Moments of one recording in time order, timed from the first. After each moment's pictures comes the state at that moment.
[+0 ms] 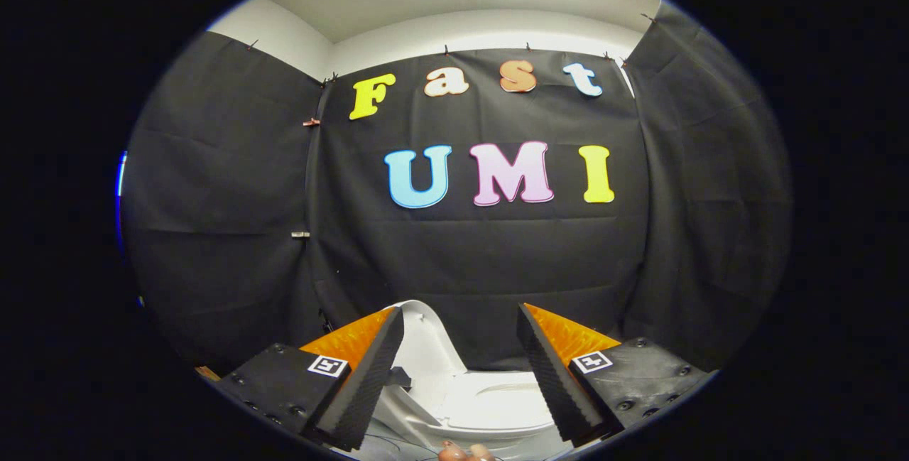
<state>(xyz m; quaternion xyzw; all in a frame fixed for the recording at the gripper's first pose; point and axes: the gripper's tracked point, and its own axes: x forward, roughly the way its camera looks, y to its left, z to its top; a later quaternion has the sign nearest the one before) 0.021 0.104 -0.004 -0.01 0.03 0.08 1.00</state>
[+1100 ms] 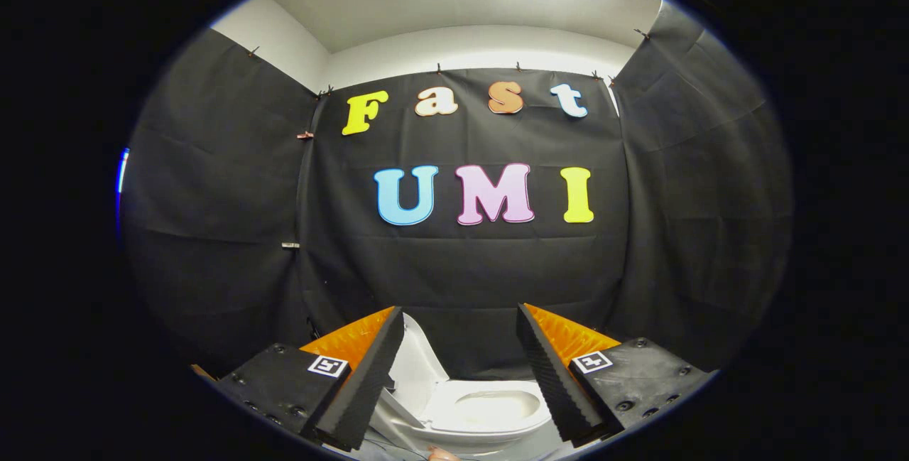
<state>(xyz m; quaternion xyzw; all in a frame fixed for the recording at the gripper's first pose) -0.005 0.087 0.014 -0.02 0.01 0.07 1.00</state>
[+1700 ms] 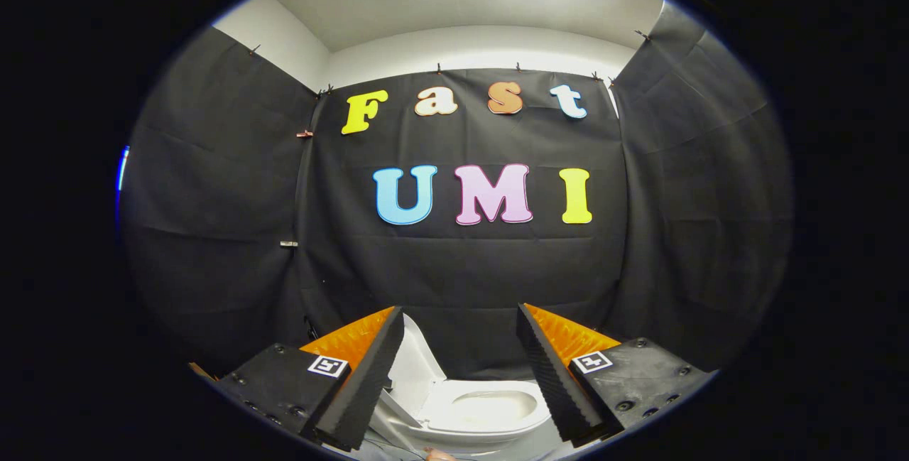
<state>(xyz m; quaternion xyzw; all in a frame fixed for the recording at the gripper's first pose) -0.004 0.085 0.014 -0.02 0.01 0.06 1.00</state>
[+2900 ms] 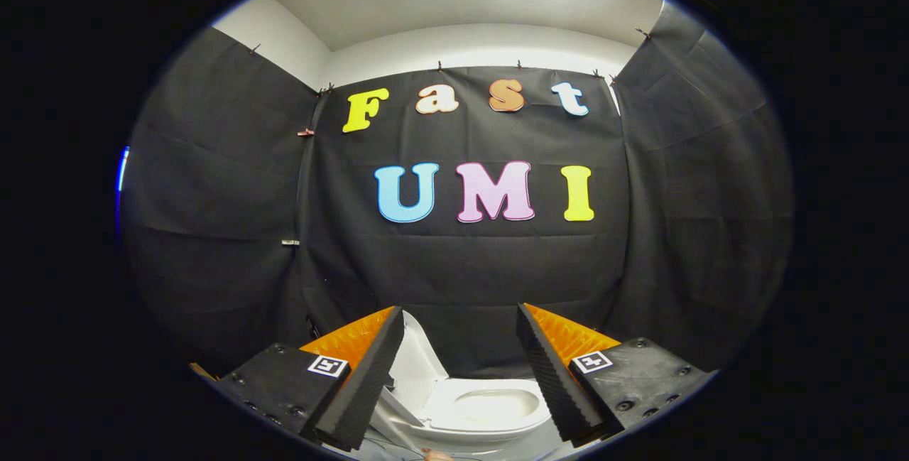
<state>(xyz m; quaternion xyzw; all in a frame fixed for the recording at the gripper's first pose) -0.004 0.089 0.011 -0.02 0.01 0.07 1.00</state>
